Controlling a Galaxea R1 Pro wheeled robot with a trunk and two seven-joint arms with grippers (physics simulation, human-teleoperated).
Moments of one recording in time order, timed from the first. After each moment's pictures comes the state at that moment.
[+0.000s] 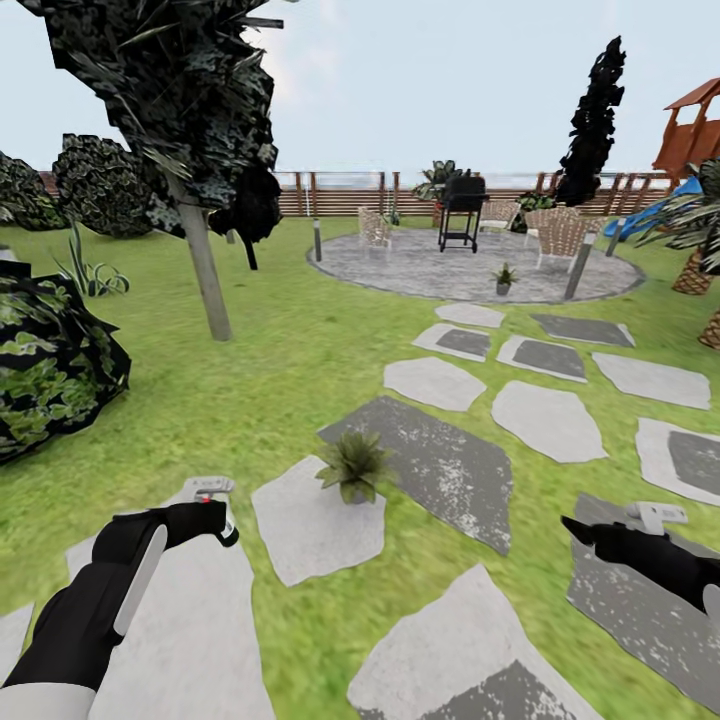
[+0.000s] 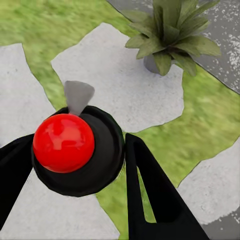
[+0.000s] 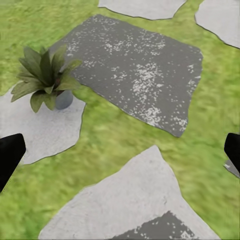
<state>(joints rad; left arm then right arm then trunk) -0.46 0.16 0.04 -1.33 0.13 0.85 -0.16 -0.20 -0.35 -0.34 -1.59 -0.25 0.77 0.37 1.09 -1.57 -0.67</state>
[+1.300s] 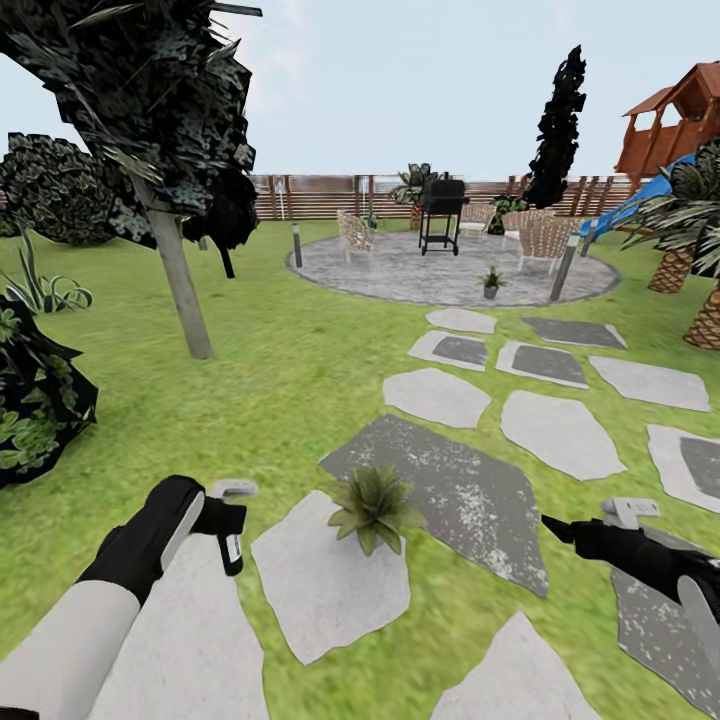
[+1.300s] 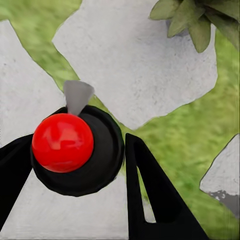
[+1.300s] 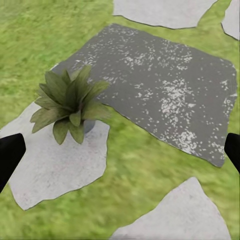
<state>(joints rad) -0.73 0.16 -0.12 -0.89 0.12 1.01 -0.17 -0.22 -0.34 -0.27 -1.59 -0.26 0.79 0.36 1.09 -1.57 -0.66</state>
